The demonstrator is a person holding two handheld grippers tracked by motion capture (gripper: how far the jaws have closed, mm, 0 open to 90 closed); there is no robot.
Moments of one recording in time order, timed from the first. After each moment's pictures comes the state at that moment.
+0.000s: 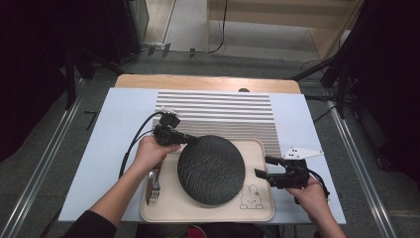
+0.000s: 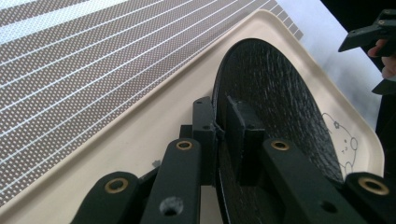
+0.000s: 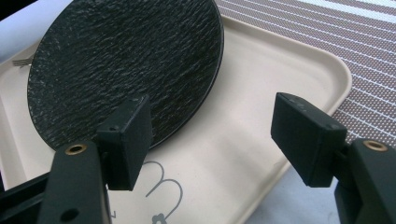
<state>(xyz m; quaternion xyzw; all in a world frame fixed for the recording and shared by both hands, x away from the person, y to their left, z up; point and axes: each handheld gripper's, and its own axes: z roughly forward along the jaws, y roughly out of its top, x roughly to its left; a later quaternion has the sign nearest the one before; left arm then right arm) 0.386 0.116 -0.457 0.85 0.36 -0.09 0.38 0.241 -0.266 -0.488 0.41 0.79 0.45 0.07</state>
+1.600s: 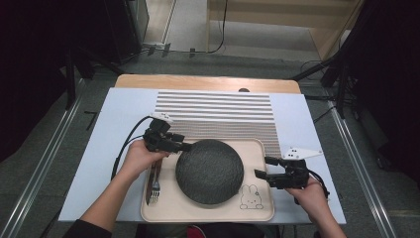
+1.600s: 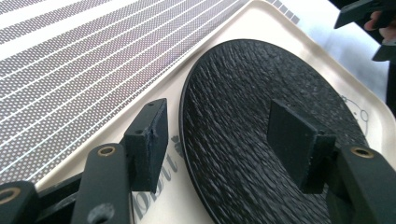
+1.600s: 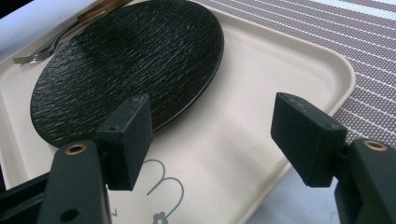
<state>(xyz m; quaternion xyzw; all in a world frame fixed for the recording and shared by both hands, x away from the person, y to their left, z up) 0.373 0.147 -0.455 0.86 0.31 -0.06 0.41 0.240 -0.265 -0.488 0.41 0.79 0.45 0.07</state>
